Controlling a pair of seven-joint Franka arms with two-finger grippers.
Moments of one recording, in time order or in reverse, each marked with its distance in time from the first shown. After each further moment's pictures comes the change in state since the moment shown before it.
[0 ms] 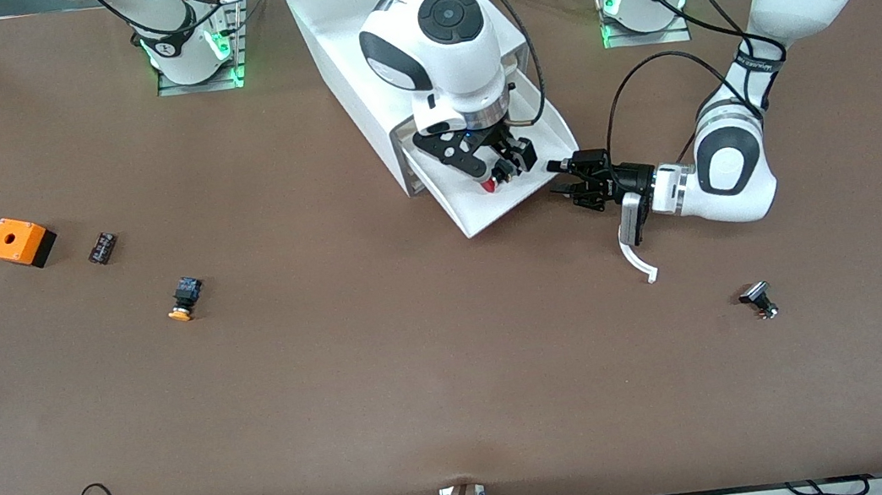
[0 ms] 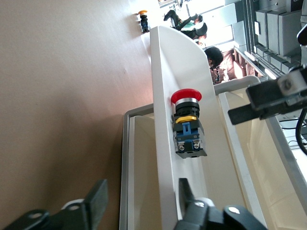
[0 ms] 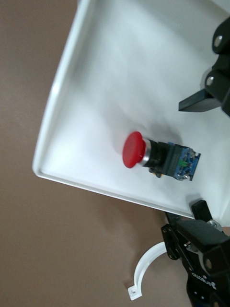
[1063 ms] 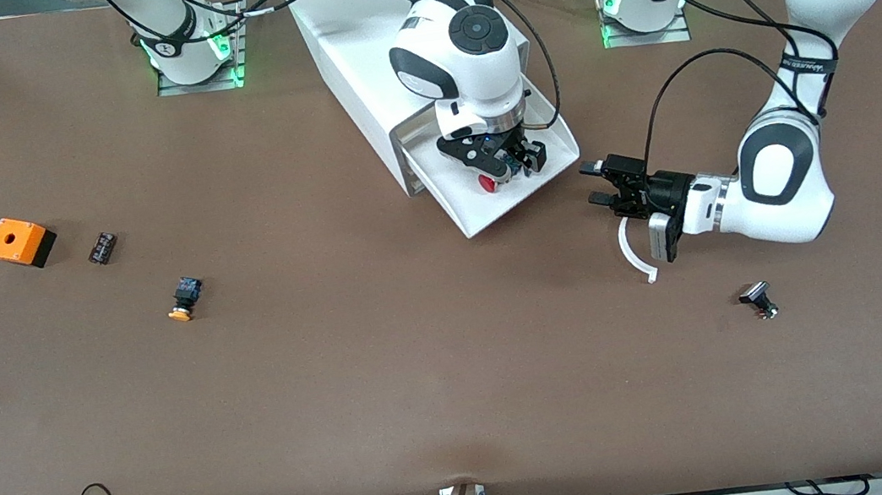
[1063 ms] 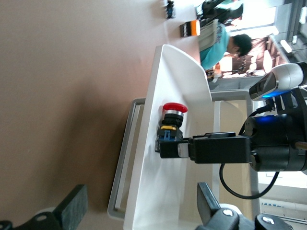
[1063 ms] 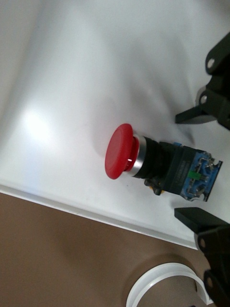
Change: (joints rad) left arm 0.032 -0.048 0.001 0.217 0.249 -0.138 -0.439; right arm 0.042 0.084 -0.003 0.003 -0.051 0.067 0.013
